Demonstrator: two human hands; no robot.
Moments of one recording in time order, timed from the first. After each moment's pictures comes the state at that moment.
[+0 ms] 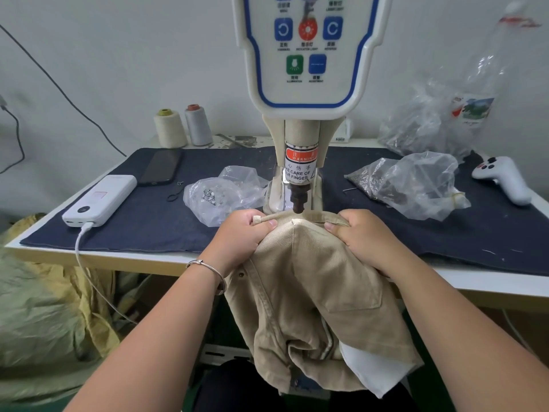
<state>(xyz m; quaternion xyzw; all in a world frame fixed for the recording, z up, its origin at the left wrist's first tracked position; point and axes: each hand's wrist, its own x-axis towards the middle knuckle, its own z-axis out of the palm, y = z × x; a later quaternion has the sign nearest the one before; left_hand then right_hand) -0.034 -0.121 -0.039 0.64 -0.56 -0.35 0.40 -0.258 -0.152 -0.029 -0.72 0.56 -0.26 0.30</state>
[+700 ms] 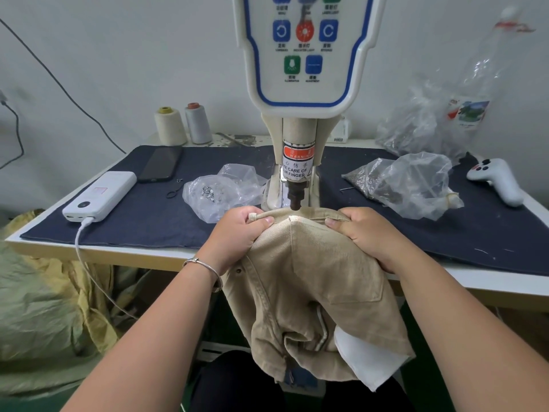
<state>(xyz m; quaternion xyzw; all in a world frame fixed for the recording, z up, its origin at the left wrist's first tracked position) -0.030 -0.118 -0.043 0.61 -0.56 -0.37 0.43 -0.269 -0.150 -0.022 -0.69 0.54 -0.27 0.40</state>
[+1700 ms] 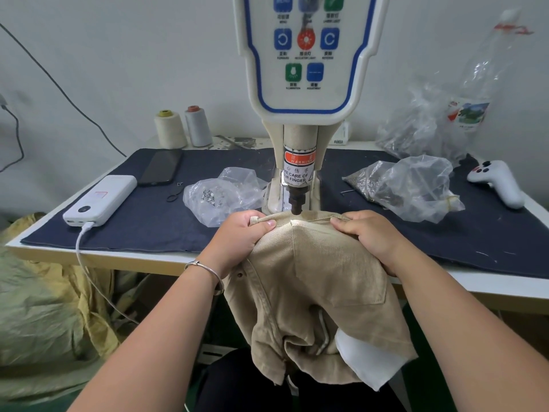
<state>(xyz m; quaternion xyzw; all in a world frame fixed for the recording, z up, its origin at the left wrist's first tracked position) -0.030 -0.122 -0.043 0.59 -0.55 -0.40 0.43 -0.274 -0.150 -0.020 -0.65 0.52 -0.28 0.48</state>
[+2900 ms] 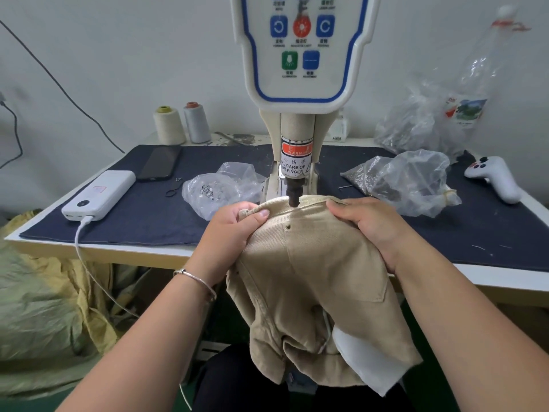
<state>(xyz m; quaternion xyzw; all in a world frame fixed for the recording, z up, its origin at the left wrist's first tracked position) -0.036 -0.087 -0.026 0.56 -0.54 -0.39 0.49 -0.263 -0.124 0.006 -0.55 0.48 -0.37 0.57</state>
